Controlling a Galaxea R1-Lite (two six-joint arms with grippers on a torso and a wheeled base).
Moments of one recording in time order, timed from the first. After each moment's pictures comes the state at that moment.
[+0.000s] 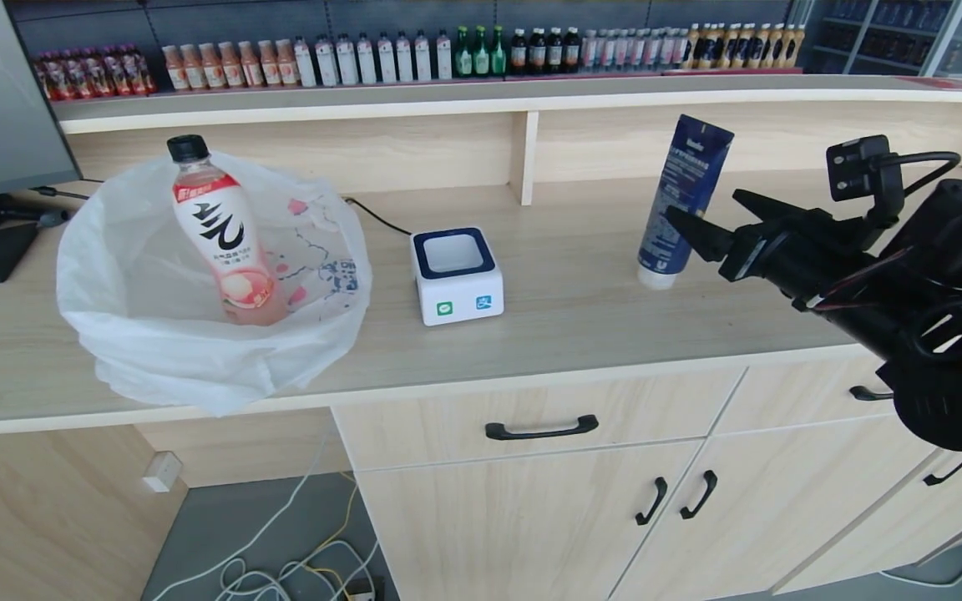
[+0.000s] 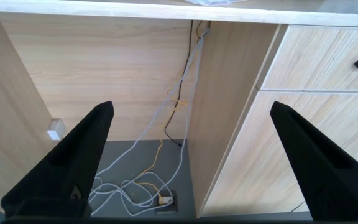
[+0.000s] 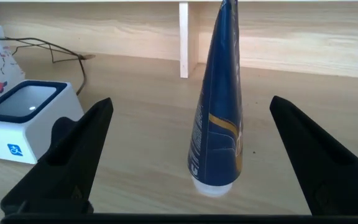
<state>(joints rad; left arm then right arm) 0.00 0.00 0.00 0.00 0.00 0.00 0.17 1.83 -0.90 -1.21 0.27 0.01</state>
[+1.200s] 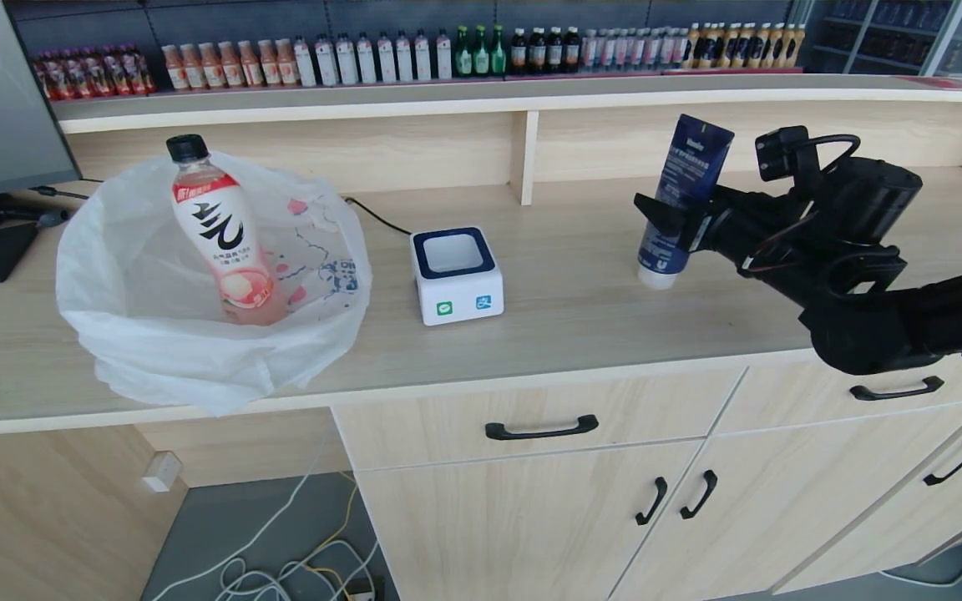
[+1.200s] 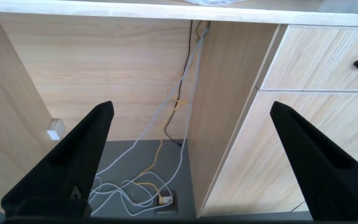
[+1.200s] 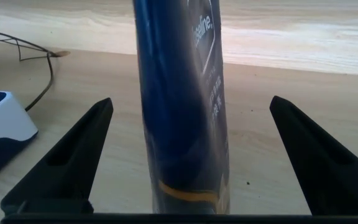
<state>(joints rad) 0.00 0.00 0.00 0.00 0.00 0.00 0.16 2.04 -1.27 -1.01 0.26 0.01</state>
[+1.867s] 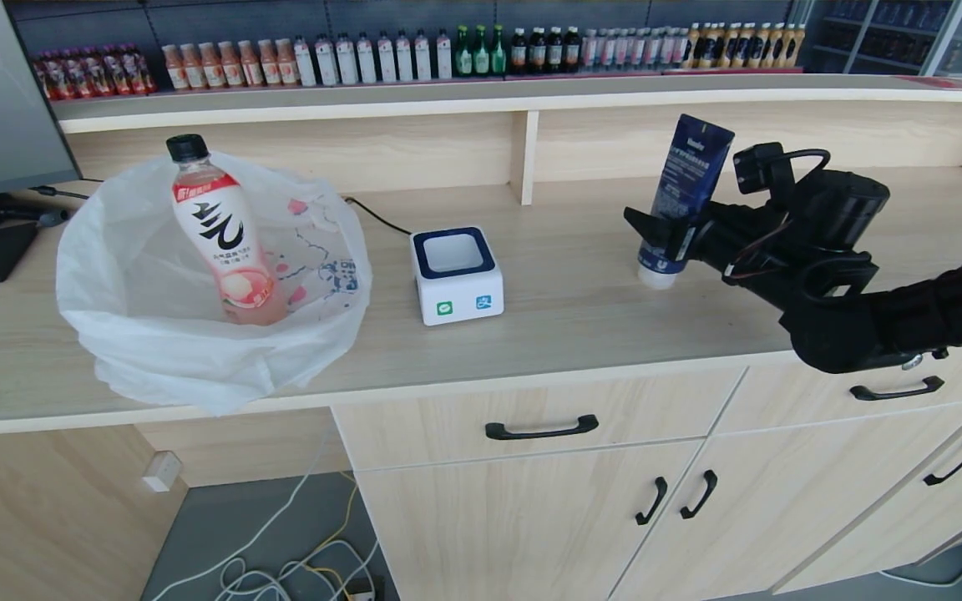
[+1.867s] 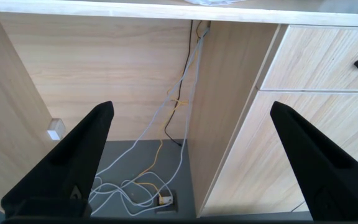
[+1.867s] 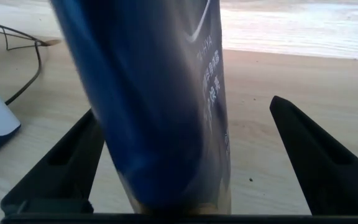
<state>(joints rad) 0.00 0.00 0.00 0.00 0.00 0.00 0.16 2.10 -1.32 -0.98 0.26 0.00</state>
